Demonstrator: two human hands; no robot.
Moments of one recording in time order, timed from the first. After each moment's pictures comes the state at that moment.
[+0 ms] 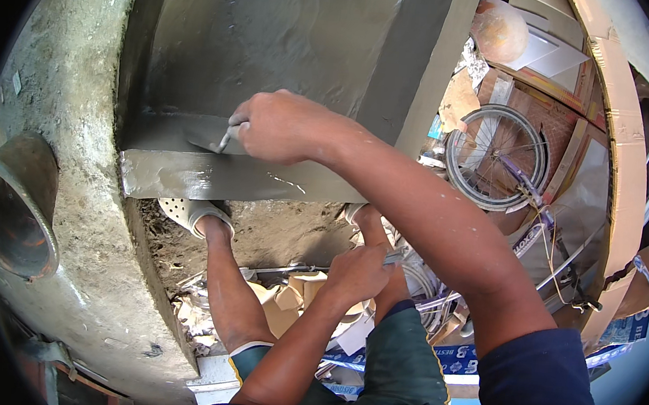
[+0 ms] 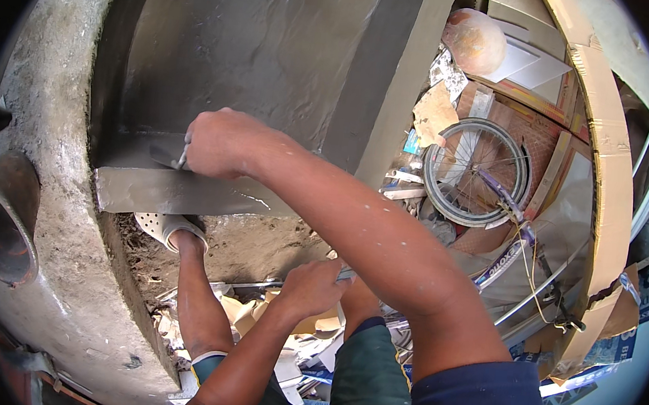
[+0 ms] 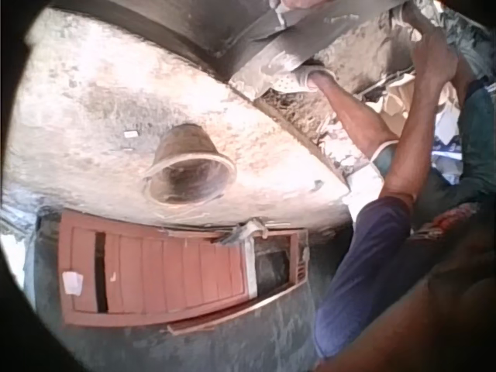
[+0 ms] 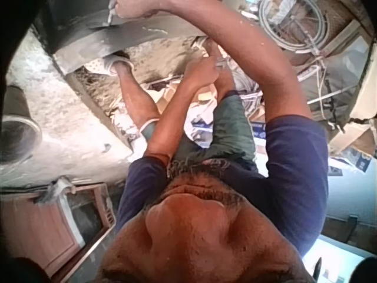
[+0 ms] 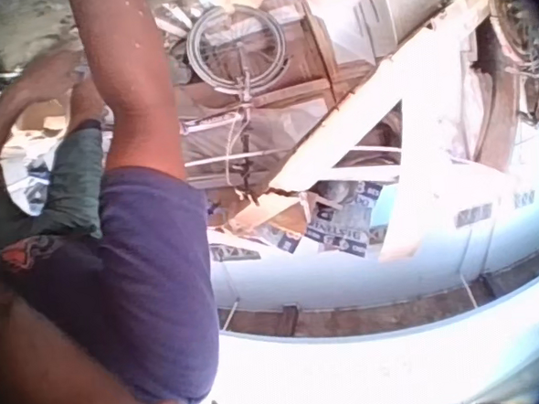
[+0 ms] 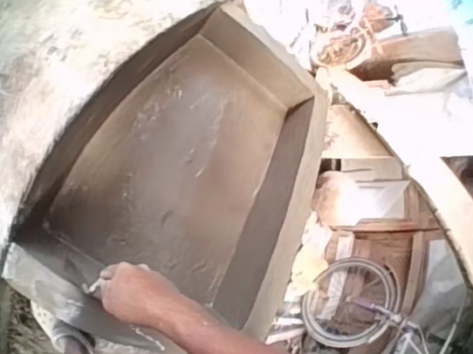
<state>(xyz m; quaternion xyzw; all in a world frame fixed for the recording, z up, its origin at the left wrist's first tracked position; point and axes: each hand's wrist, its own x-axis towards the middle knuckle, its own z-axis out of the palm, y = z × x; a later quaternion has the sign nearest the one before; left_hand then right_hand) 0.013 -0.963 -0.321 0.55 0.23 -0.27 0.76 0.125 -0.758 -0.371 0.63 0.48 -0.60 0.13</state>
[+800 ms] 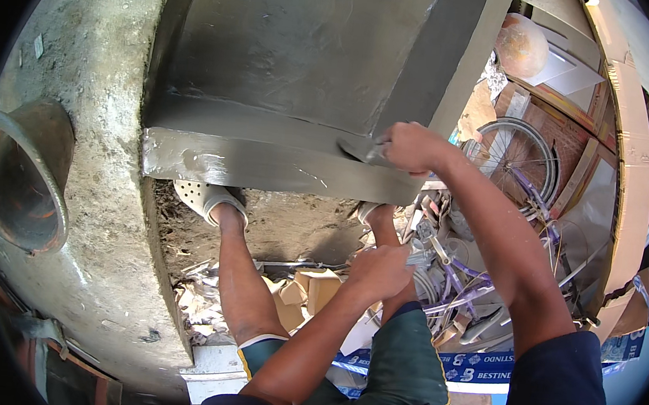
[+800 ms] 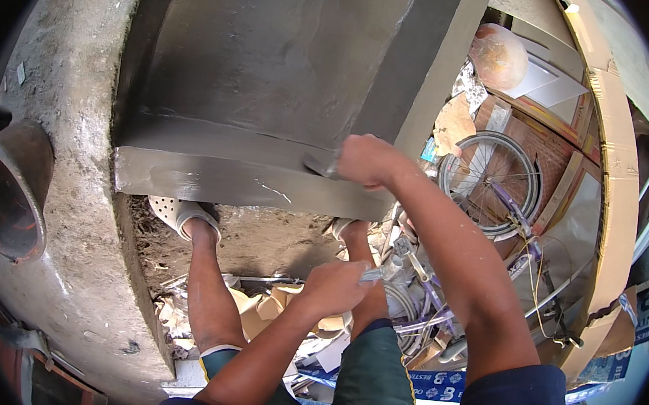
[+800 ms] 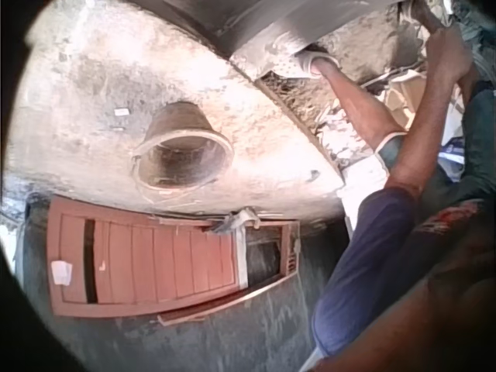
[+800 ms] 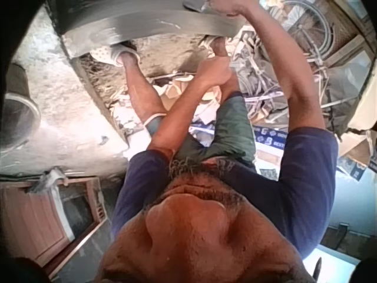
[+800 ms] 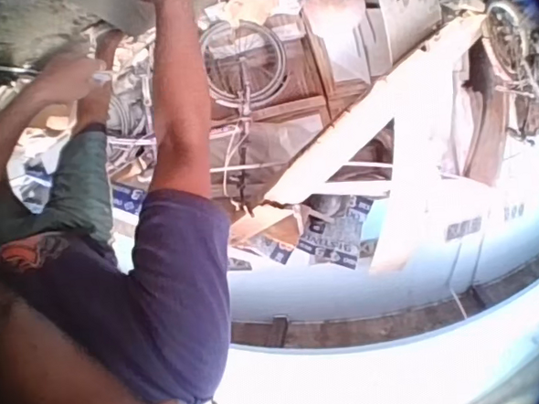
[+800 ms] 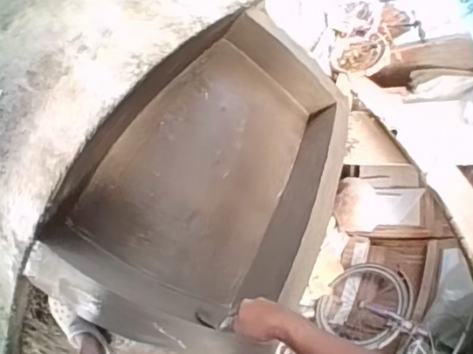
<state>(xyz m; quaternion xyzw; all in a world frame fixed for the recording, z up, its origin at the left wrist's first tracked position) 0.009 -0.961 -0.316 0.55 0.23 -0.25 0.77 0.209 -0.846 -0.365 0.67 0.43 -0.52 0.30</state>
